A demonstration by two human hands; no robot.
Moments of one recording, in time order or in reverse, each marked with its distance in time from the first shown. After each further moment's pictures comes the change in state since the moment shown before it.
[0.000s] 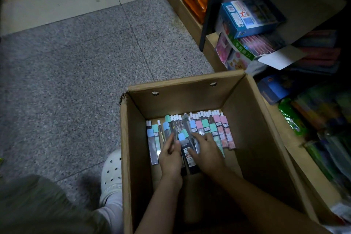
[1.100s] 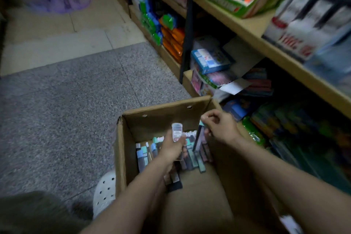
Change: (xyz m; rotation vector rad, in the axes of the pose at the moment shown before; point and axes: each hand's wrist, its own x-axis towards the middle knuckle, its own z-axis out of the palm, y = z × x) left_hand -0.030 0.071 0.037 0.289 -0.426 0.219; right_hand -0.018 -0.044 -0.183 0.599 0.238 -0.009
